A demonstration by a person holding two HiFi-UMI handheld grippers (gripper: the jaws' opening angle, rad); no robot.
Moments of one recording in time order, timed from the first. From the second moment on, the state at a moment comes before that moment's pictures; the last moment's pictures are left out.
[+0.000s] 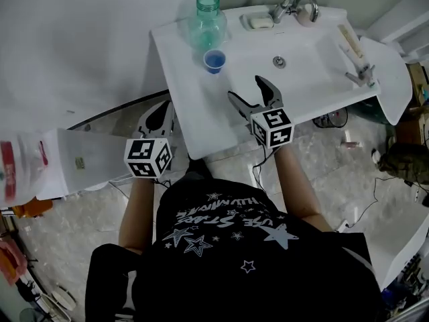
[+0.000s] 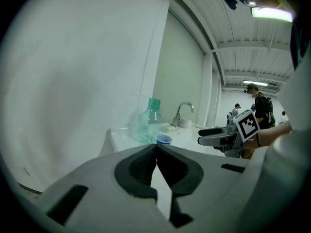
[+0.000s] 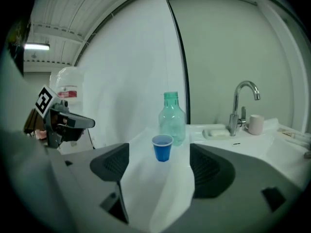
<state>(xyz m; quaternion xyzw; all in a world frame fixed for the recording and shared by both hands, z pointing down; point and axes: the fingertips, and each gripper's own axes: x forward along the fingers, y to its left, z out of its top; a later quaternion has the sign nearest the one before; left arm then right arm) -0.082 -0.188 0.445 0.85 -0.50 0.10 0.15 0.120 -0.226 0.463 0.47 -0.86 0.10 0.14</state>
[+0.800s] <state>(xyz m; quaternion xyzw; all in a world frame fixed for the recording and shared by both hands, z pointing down) -0.111 -0.276 0.481 0.86 -0.46 0.12 0.18 0.063 -0.317 0.540 0.39 -0.89 0.10 0.23</state>
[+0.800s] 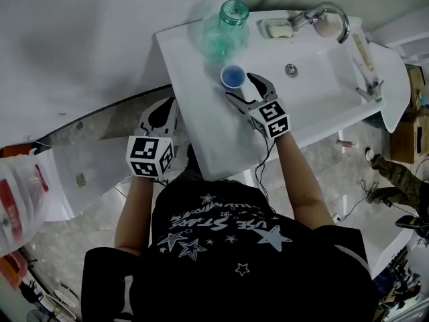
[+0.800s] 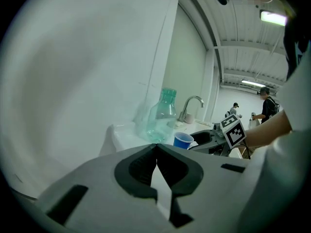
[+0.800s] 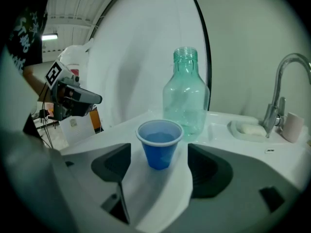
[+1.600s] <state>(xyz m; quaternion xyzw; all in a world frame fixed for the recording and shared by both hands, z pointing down) -0.101 -0.275 0.486 0.83 -0.50 0.15 0.19 0.035 -0.340 0.558 0.31 -0.92 0.08 0.22</state>
